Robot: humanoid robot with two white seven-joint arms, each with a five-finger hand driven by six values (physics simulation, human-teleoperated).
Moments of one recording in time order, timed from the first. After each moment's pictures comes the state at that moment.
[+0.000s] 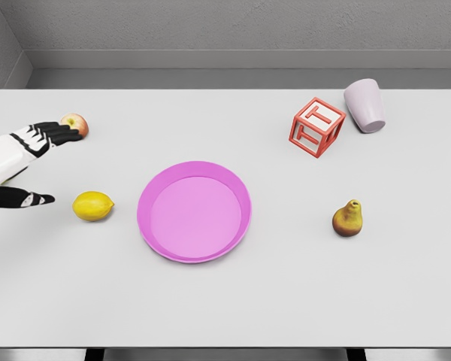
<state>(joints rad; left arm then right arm) 0.05 0.94 -0.02 -1.72 -0.20 -0.61 -0.21 -0.04 0.00 -0.33 0.20 0.27 -0.13 -0.04</state>
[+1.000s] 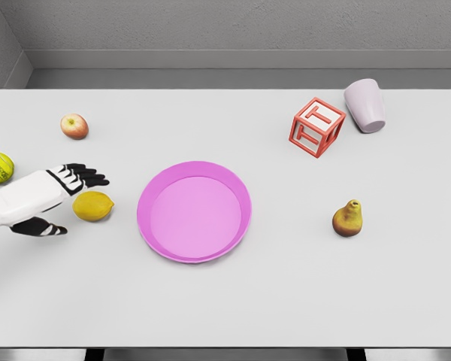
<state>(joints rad) 0.00 0.93 -0.17 -1.65 -0.38 -0.61 -0.26 -0.04 0.00 -0.33 0.20 0.27 -0.13 -0.04</state>
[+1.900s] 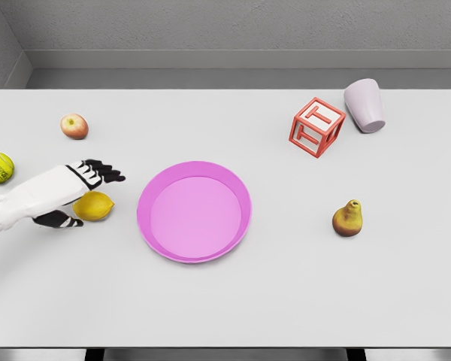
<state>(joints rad) -0.13 0.84 -0.28 -1.56 -0.48 -0.61 -0.27 -0.04 0.00 -0.33 0.20 0.27 -0.13 -0.04</state>
